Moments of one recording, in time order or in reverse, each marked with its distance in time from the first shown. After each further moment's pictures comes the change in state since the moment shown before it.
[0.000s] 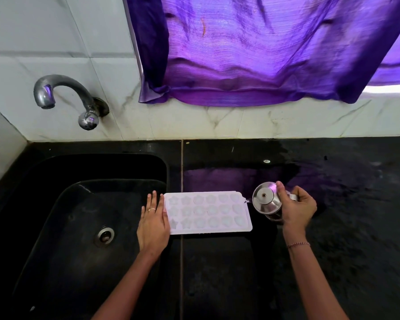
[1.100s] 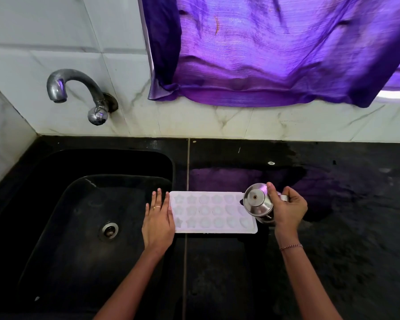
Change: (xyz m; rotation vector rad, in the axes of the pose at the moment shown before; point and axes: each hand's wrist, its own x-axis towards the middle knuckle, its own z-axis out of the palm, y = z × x) left_hand -0.002 0.003 -0.003 0.010 0.009 -0.024; right_hand -0.016 -0.005 0.027 0.036 -0.089 0.011
